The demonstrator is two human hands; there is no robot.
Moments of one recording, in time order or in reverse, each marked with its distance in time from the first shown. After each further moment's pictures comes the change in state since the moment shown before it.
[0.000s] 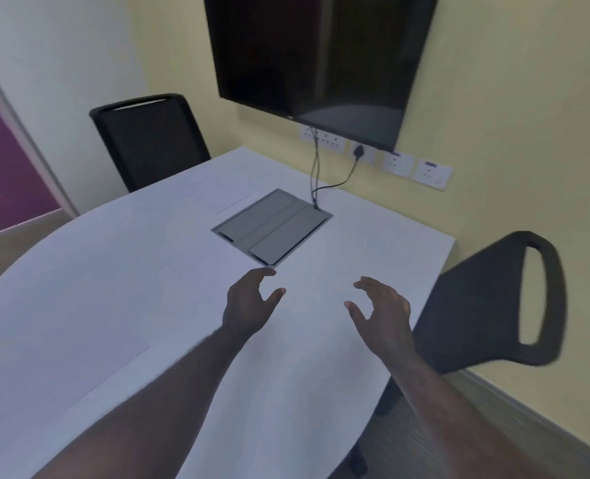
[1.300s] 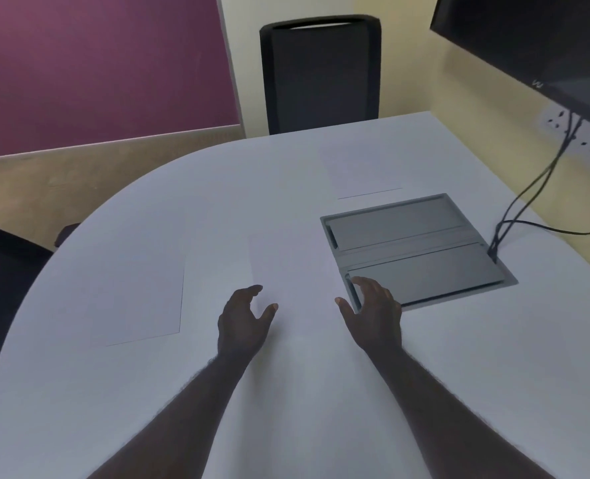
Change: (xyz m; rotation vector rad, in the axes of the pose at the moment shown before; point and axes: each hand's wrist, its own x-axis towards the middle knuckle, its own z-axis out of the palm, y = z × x) left_hand 0.120 -0.164 0.037 0.133 0.517 -0.720; right_hand 0.234 -0.034 0.299 0.169 -0.534 -0.318
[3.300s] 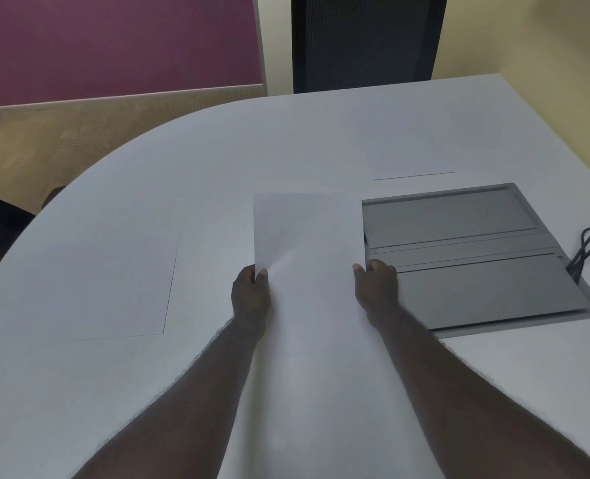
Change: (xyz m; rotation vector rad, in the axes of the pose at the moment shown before) left_hand 0.099 -0.025 0.066 -0.404 0.087 -0.478; right_hand 0.118 0.016 0.109 0.281 -0.154 0.402
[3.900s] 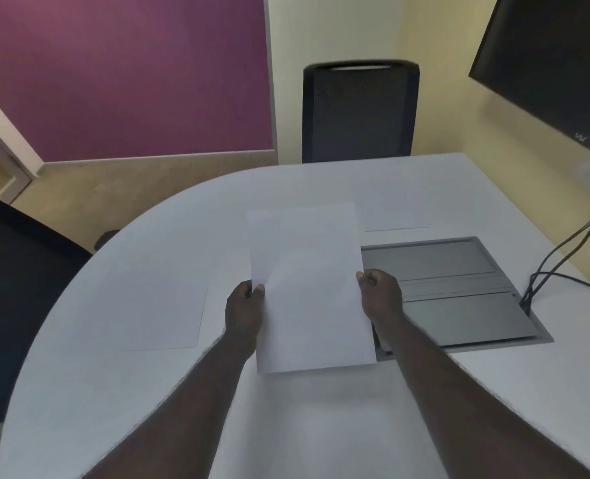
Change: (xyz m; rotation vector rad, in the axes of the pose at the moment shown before) left_hand -0.079 0.064 -0.080 -0.230 -0.067 0.090; right_hand -0.079 -0.077 -0.088 0.145 0.001 -0.193
